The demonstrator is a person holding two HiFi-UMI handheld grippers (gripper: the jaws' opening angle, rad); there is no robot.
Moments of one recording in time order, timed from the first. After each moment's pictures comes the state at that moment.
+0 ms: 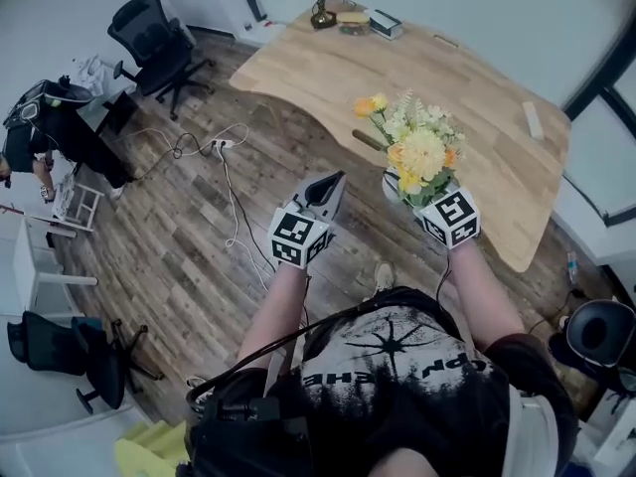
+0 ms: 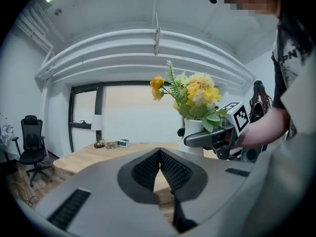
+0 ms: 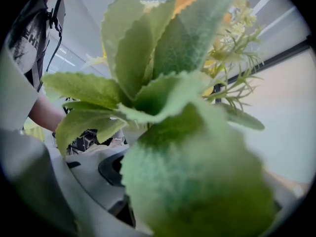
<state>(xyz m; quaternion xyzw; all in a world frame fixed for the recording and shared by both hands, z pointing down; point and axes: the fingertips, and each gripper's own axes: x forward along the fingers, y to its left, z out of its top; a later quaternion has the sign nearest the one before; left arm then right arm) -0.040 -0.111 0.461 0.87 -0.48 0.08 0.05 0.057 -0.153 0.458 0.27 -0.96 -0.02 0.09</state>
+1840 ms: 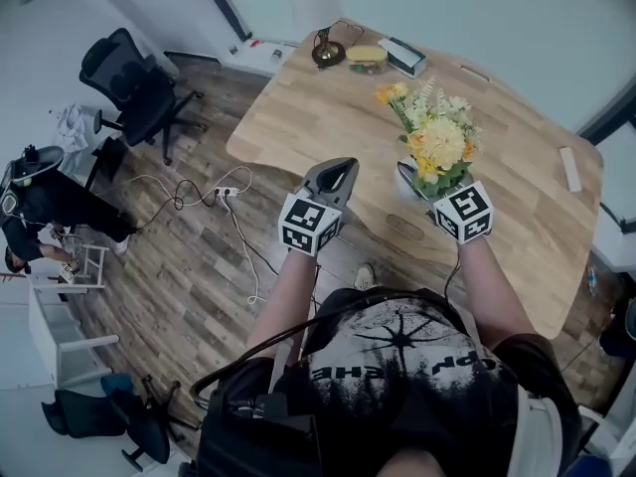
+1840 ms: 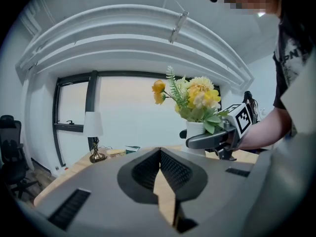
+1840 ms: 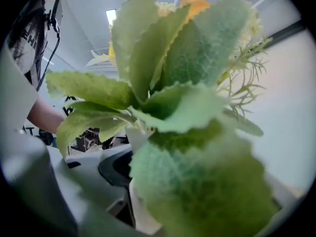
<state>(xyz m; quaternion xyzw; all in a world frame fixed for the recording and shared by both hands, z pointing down) -0.144 -0.430 0.465 0.90 -0.42 0.10 0.04 -0.039 -0.452 0.472 0.34 -0.94 0.01 0.07</state>
